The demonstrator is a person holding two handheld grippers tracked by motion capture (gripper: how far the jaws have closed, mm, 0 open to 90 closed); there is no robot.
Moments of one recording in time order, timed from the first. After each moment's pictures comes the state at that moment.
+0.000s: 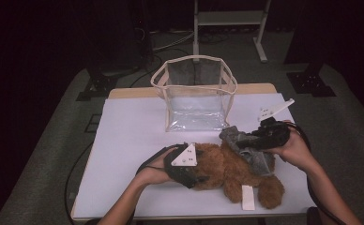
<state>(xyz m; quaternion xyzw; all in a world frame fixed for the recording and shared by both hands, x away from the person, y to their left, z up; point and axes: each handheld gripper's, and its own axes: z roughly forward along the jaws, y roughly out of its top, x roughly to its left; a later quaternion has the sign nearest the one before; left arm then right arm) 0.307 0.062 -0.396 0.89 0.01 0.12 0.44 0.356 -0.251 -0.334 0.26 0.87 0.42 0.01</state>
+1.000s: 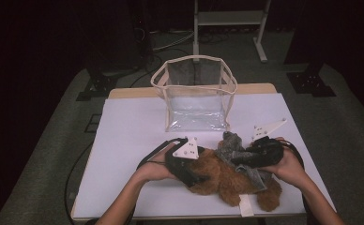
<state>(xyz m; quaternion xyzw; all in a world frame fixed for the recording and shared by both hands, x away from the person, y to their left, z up) 0.314 0.056 -0.380 0.89 0.03 0.07 0.44 0.322 -0.232 -0.369 0.24 0.87 0.42 -0.01</state>
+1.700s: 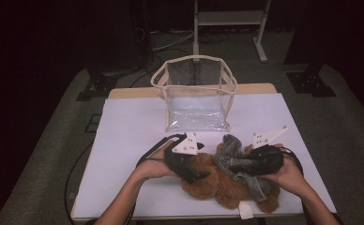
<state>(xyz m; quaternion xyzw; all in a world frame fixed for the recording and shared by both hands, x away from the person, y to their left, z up) 0.316 0.057 -0.367 0.90 0.04 0.07 0.44 0.300 -0.226 -0.369 0.21 0.87 0.44 -0.02</state>
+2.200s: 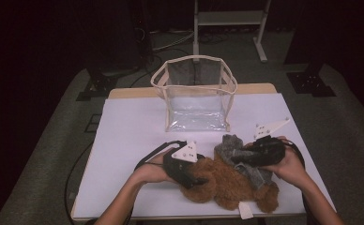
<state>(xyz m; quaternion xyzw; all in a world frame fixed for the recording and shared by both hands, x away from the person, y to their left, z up) 0.307 0.063 -0.378 0.90 0.02 0.04 0.43 0.318 -0.232 -0.365 0.24 0.87 0.43 0.00</state>
